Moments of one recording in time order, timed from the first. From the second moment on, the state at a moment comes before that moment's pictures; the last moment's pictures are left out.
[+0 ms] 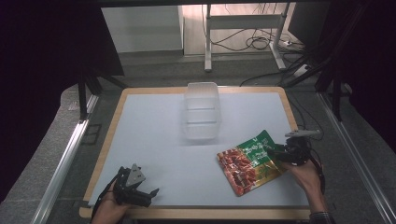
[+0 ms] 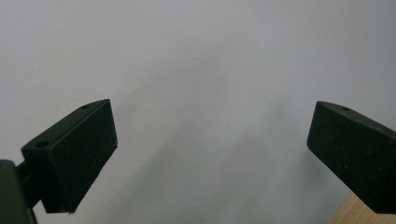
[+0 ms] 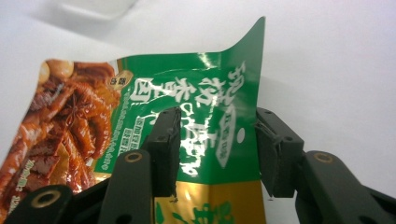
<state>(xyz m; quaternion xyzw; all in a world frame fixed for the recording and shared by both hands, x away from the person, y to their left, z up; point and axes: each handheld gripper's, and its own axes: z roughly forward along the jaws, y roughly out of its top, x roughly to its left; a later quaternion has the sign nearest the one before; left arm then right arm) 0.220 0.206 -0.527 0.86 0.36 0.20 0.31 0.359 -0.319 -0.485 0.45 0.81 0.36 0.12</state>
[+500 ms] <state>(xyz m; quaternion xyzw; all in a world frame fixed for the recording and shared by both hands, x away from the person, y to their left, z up) 0.219 0.205 -0.527 0.86 0.36 0.20 0.31 0.370 -0.288 -0.502 0.44 0.84 0.27 0.15</state>
